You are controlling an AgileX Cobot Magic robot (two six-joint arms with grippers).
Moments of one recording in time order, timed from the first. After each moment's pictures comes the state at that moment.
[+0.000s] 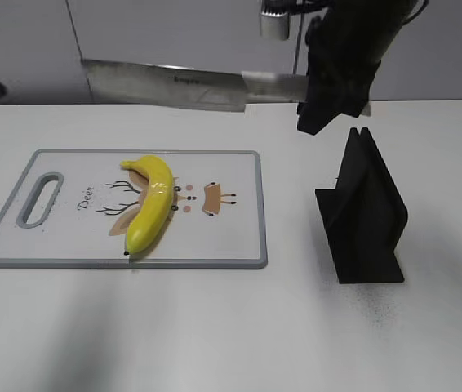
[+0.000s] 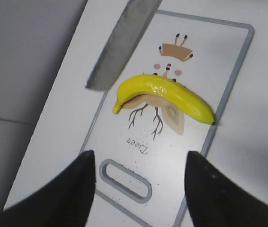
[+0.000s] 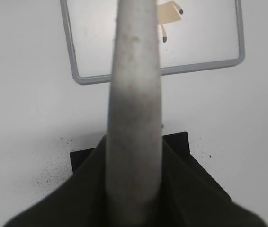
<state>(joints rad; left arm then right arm) -0.33 1.18 -1.14 -0.23 0.92 1.06 0.43 1.90 -1.70 0.22 1.20 -1.06</state>
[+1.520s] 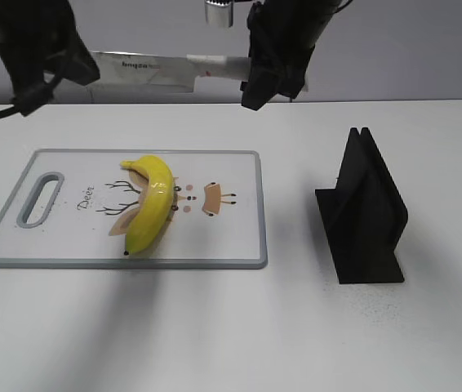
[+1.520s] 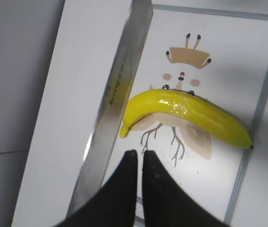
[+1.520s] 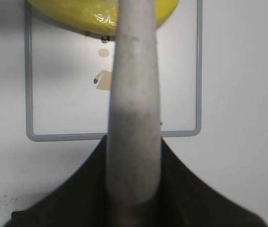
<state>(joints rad) -0.38 1.56 -1.38 -0.19 0.90 1.11 0.48 2.09 -1.97 0.27 1.17 -1.15</state>
